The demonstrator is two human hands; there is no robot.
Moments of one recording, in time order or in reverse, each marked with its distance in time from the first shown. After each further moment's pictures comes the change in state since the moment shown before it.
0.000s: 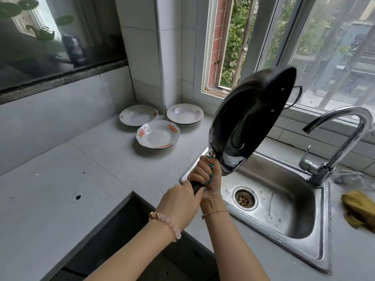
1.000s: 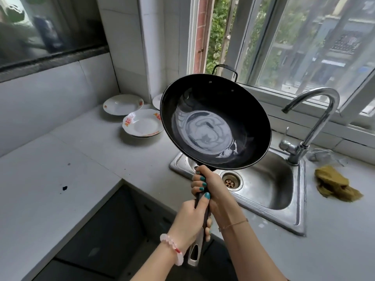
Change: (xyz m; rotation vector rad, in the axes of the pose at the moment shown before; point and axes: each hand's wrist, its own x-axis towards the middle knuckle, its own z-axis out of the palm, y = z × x) left_hand -0.072 0.030 0.028 -1.285 -0.478 -0.311; right_hand -0.076 -0.003 -0.002 -0.426 0.414 0.114
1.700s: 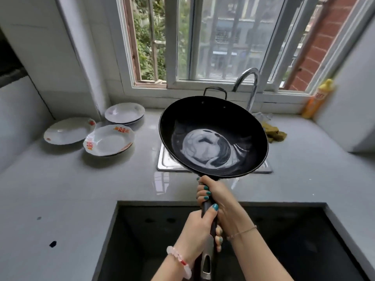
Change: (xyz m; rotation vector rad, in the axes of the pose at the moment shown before) left_hand -0.062 -0.008 -0.101 0.022 -0.522 -0.171; right_hand -0.049 0.097 0.048 0.207 0.327 -0.271
